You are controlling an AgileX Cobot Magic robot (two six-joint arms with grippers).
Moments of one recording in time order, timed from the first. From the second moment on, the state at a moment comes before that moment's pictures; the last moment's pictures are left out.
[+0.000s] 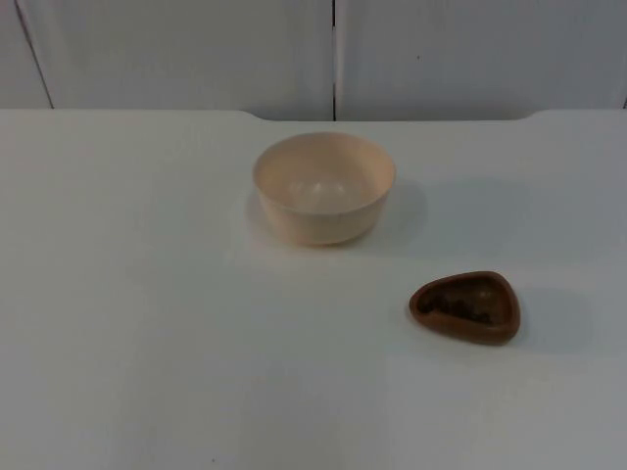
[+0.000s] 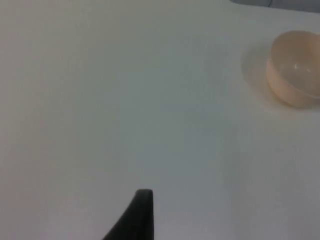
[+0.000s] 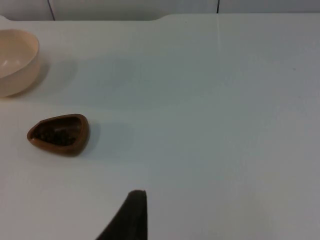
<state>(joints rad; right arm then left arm) 0.05 0.00 -0.52 -0.02 1.08 0.01 0.05 0.53 -0.72 -0.19 0.96 0.02</state>
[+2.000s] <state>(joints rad) 0.05 0.00 -0.52 -0.02 1.08 0.00 0.04 1.23 -1.14 -0.41 0.93 0.25</state>
